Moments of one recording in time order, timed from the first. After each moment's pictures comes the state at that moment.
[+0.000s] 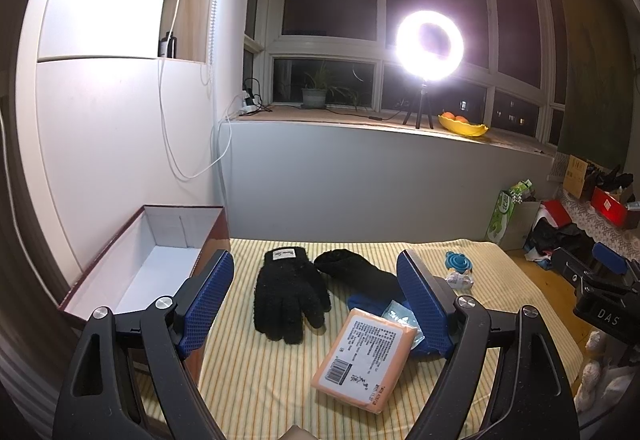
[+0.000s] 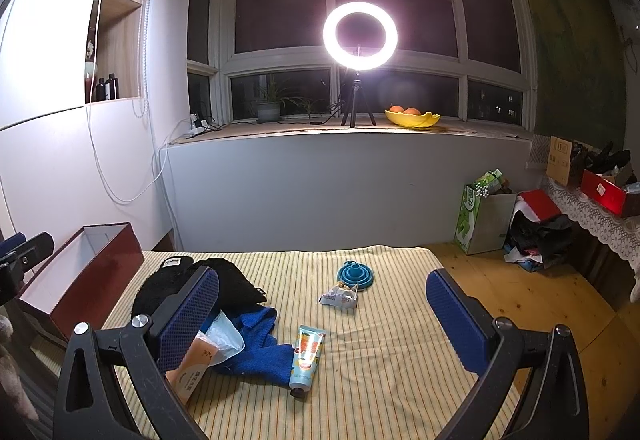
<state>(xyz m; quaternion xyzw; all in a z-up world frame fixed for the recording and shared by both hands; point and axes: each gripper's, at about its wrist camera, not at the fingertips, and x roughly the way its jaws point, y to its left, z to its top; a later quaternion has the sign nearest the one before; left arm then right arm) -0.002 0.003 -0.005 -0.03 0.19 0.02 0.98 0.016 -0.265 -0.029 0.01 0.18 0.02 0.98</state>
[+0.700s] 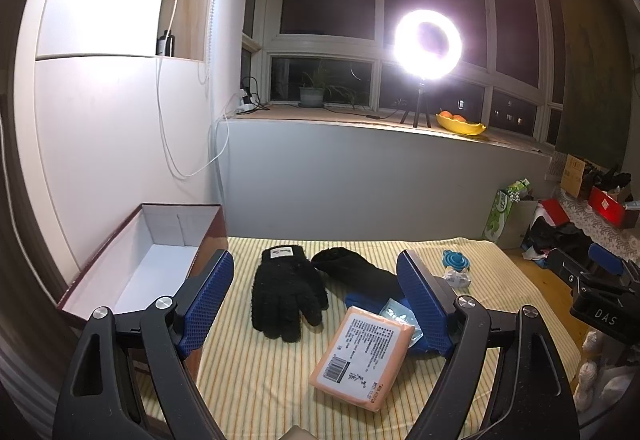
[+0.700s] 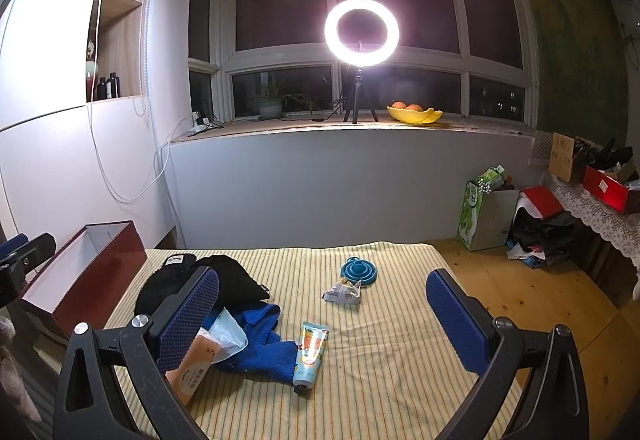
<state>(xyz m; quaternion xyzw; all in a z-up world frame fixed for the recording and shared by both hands) -0.005 0.002 -0.004 -0.03 0.19 0.02 0.98 0.015 -0.261 -0.034 0.01 0.19 0.02 0.98</state>
